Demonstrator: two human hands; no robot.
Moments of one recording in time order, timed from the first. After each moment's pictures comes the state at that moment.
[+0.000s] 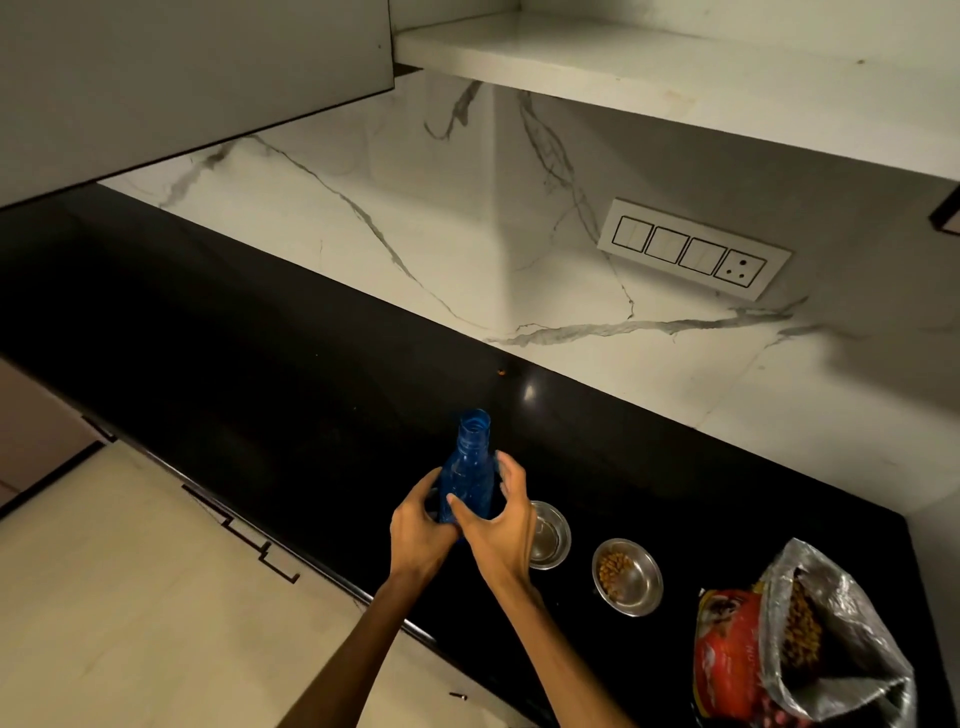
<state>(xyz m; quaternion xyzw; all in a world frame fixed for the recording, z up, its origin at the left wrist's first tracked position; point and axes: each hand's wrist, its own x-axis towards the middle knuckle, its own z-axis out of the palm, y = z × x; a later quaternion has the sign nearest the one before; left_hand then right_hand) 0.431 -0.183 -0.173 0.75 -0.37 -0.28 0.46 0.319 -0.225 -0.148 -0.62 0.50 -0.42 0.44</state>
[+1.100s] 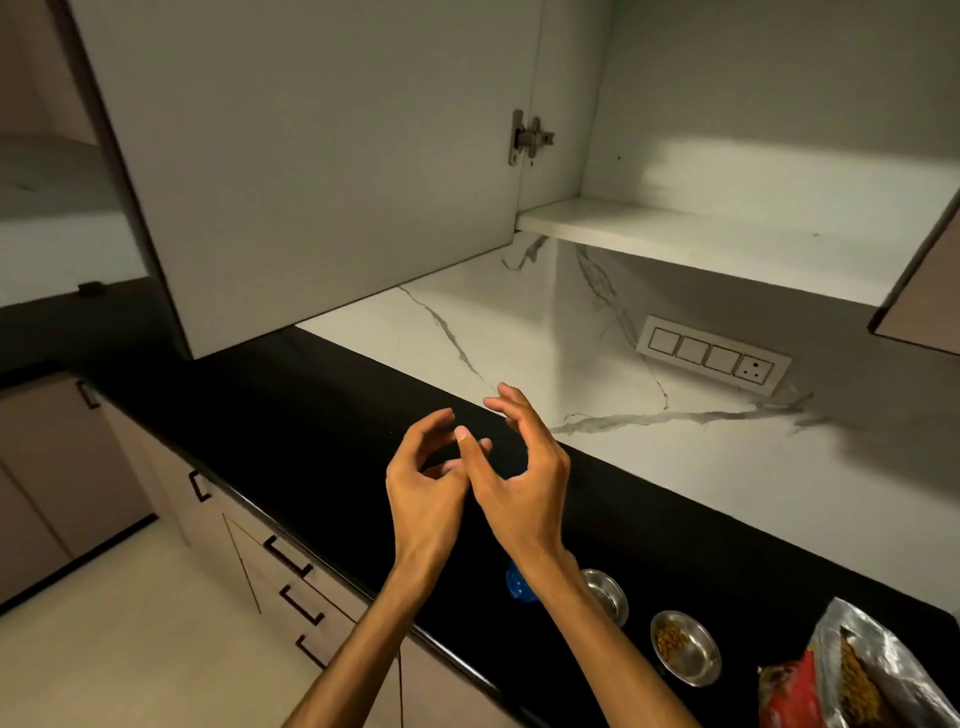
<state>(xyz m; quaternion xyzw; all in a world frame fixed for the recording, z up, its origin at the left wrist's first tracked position) 0.471 -0.065 0.062 0.55 -0.34 -0.13 0.75 0.386 -0.118 0.075 -0.71 0.27 -0.57 0.31</state>
